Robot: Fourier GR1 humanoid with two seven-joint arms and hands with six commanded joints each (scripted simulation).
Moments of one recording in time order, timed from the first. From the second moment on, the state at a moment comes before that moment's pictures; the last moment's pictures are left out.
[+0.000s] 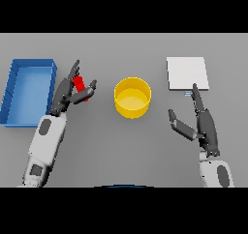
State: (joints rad) left arm -0.46 0.05 0.03 -0.99 -0.16 0.01 -0.12; right arm 0.07 -0.07 0.09 -1.67 0.22 -0.06 -0.09
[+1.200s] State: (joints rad) left arm -0.52 0.02 0.01 -1.05 -0.14 0.13 -0.14; right arm 0.08 -0.07 0.10 -1.68 0.24 -0.07 -0.08
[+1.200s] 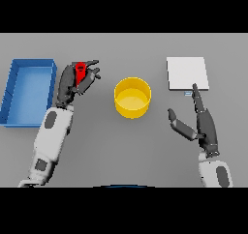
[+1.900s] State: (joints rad) left arm -0.70 0.20 -0.32 -1.04 -0.48 0.06 0.18; right arm 0.09 -0.07 0.11 -1.70 0.25 -0.06 -0.06
